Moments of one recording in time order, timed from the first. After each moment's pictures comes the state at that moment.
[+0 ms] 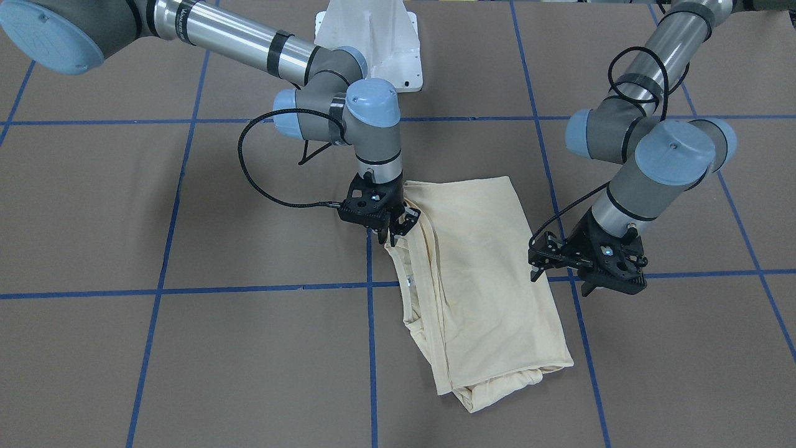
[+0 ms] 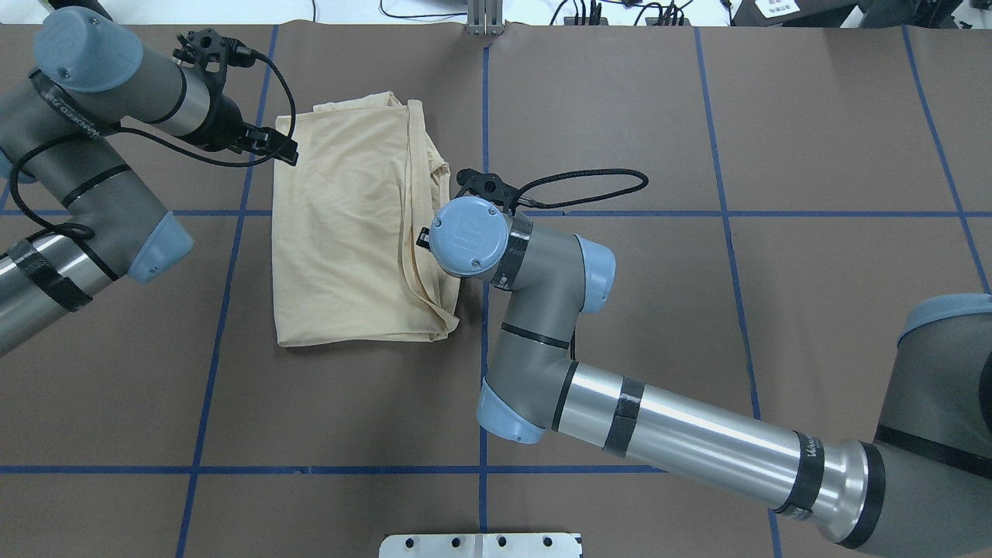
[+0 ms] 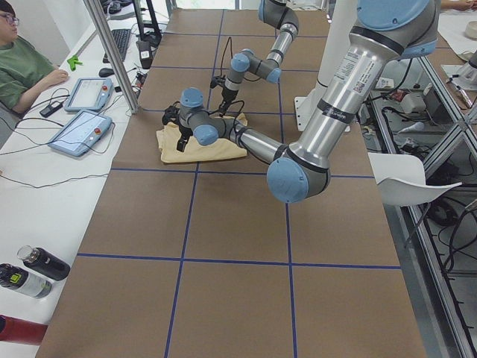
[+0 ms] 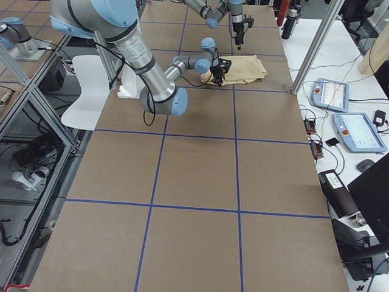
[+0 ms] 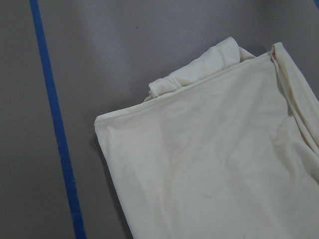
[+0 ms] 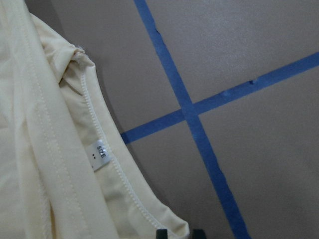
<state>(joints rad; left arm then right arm) -0.92 -2.07 -1.42 -2.14 -2.06 -0.73 0.45 -0.65 1.23 -1.25 1.59 1.67</state>
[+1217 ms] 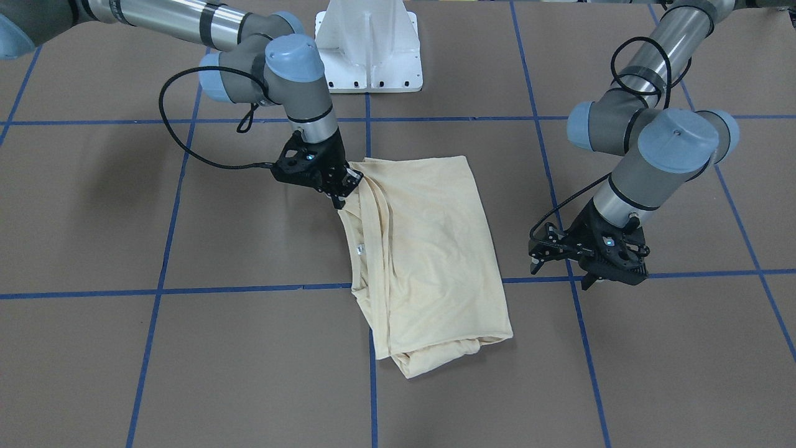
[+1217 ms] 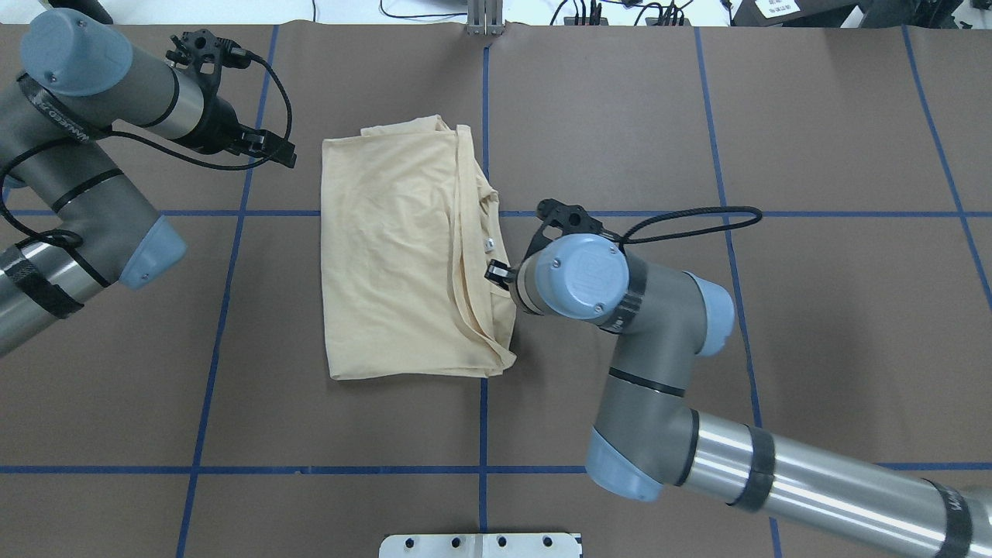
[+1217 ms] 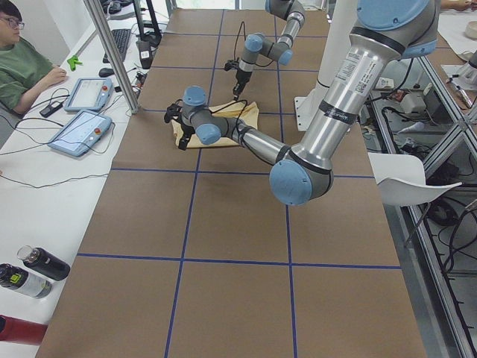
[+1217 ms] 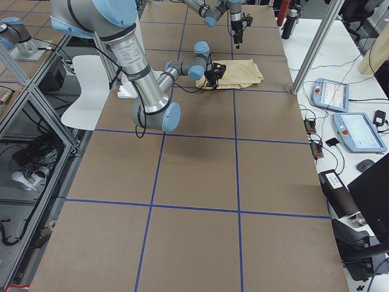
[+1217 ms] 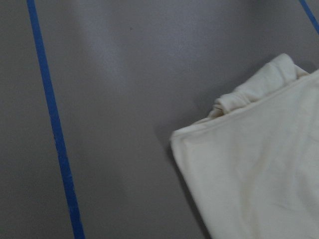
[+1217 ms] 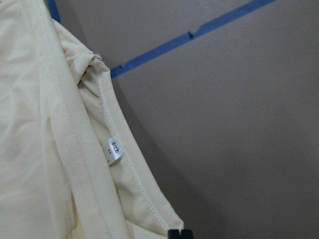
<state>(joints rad) -0.92 -2.05 -1.46 -2.13 -2.06 -0.73 0.42 -1.01 1.69 -1.31 1.62 1.70</state>
